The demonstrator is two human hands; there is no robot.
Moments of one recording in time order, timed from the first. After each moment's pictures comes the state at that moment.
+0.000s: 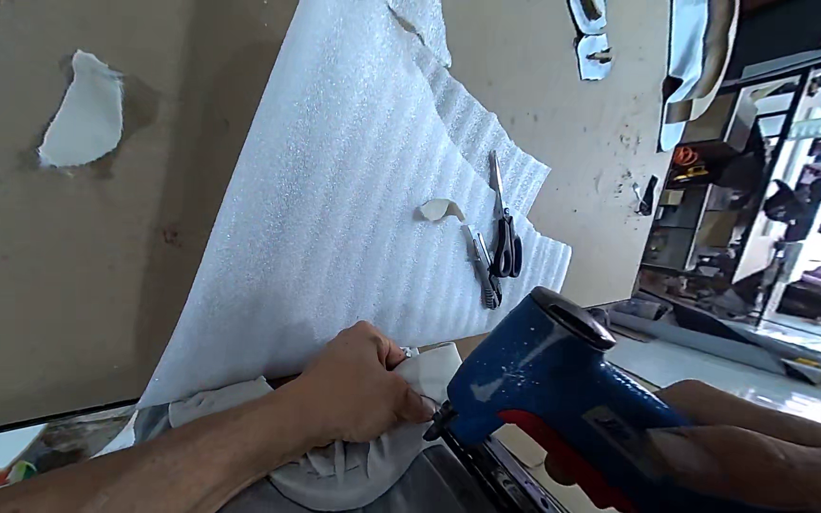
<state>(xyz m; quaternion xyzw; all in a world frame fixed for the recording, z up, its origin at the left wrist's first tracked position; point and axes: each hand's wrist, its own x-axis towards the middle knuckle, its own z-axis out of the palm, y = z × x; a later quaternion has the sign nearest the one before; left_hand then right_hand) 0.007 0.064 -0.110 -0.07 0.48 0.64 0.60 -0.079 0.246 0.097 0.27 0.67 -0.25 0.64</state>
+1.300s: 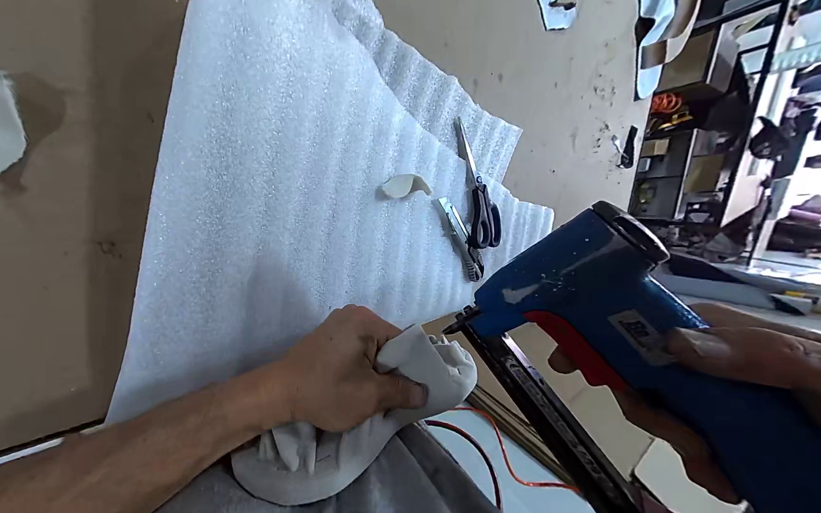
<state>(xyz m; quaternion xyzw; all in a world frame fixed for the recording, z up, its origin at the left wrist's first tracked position) 0.013 0.079 -0.137 0.16 0.50 0.74 0.41 -0.070 0.314 0.097 0.34 0.68 -0.38 0.53</state>
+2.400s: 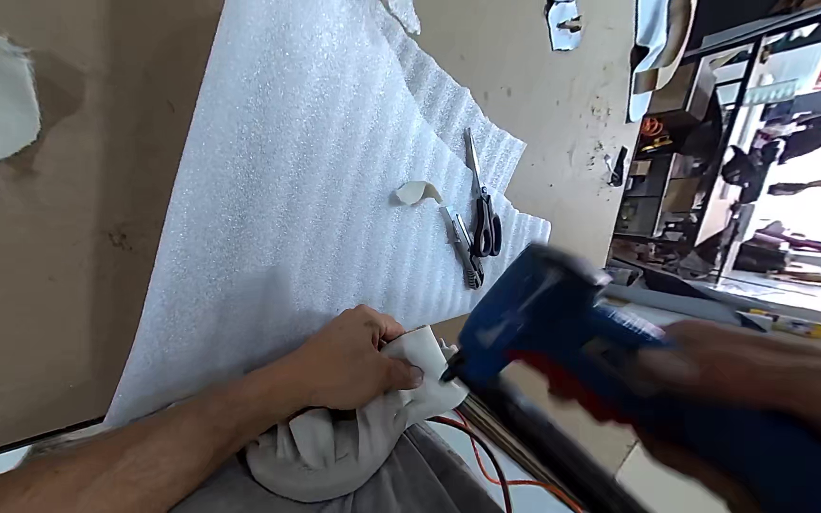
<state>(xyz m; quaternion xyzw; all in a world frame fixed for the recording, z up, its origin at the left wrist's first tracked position) 0.005 0.083 -0.141 0.07 0.50 0.68 0.53 -0.082 0.265 0.102 0.36 0.70 -0.25 0.57</state>
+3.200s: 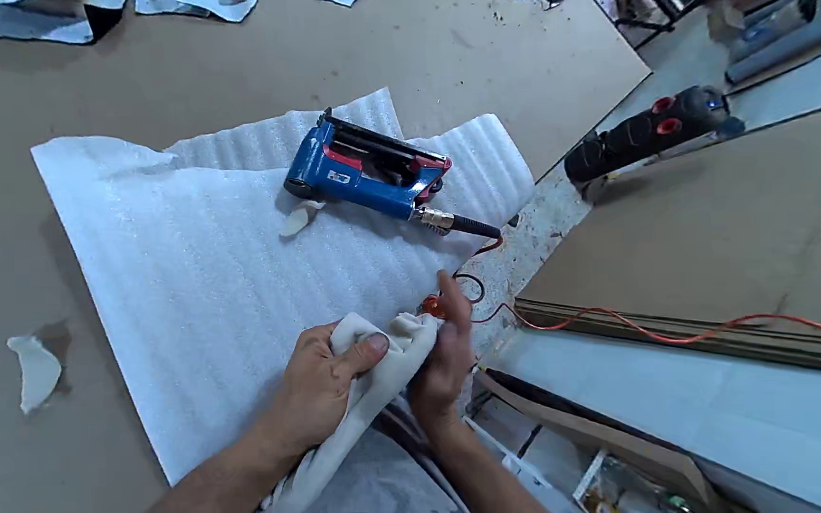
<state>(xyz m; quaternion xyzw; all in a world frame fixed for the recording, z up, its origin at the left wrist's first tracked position) 0.018 0.123 -0.097 -0.06 0.58 0.70 0.42 0.098 0.274 -0.169 0.19 0.80 -0.47 -0.31</state>
